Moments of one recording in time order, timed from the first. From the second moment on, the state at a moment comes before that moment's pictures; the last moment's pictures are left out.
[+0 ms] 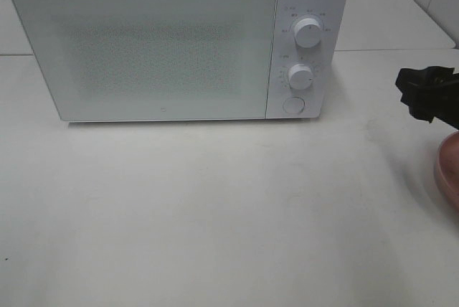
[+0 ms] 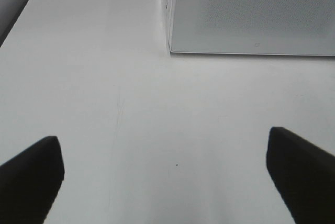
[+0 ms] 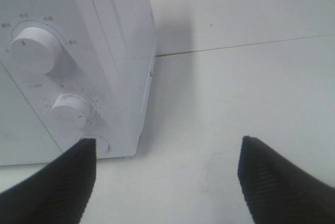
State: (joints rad) left arm 0.06 -0.01 -0.50 -0.09 1.05 0.09; right arm 0.13 1.24 -0.26 0.08 -0.68 0.14
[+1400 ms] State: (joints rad) left arm 0.06 -0.01 -0.50 -0.09 1.05 0.09; right arm 0.80 1.73 -0.26 0.92 -1.20 -0.25
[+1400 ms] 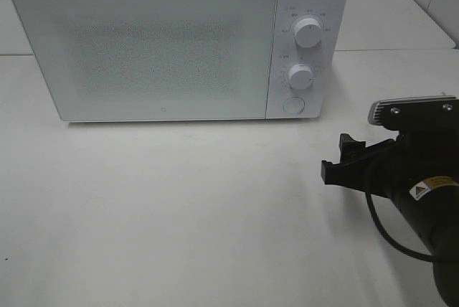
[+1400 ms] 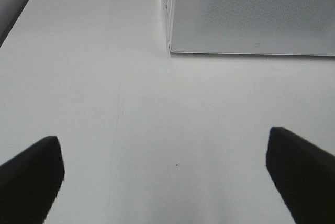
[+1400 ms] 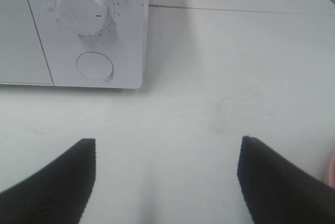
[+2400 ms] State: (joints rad) left arm 0.06 -0.01 -0.50 -0.09 1.05 0.09; right arm 0.88 1.74 -0.35 0.95 -1.21 0.29
